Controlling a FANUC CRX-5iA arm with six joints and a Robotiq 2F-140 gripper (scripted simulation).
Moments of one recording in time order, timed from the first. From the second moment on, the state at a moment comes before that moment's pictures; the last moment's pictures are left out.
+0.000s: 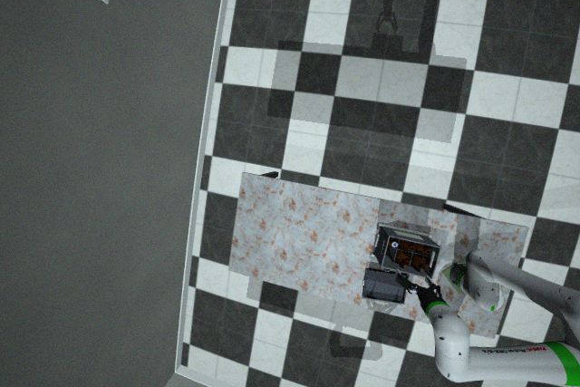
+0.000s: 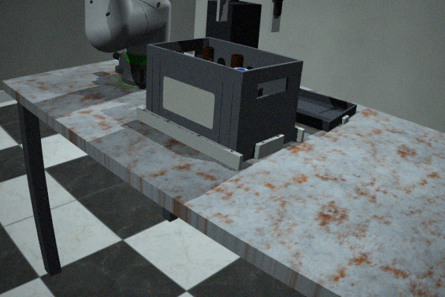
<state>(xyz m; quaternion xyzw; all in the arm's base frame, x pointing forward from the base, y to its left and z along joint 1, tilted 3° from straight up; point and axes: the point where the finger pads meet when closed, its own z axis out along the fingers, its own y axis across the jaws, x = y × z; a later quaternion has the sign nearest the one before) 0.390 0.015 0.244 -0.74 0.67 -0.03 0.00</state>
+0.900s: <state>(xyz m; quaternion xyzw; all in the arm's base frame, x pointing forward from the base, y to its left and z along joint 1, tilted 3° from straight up) 0.422 -0.011 0.243 -0.79 0.61 -0.03 0.00</state>
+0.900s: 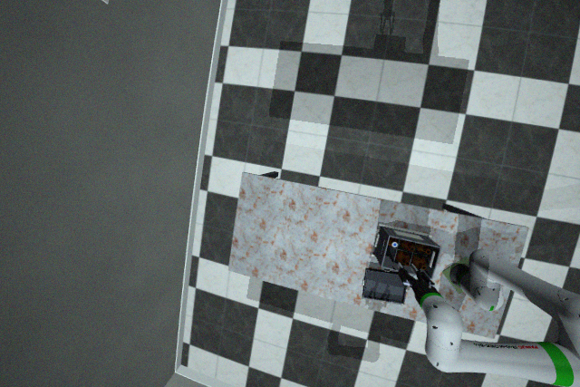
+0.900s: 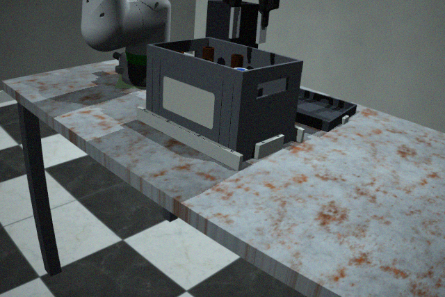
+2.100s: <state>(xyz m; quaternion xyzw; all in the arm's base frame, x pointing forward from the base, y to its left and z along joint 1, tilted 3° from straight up) 0.484 -0.082 0.240 -0.89 0.46 -0.03 0.00</state>
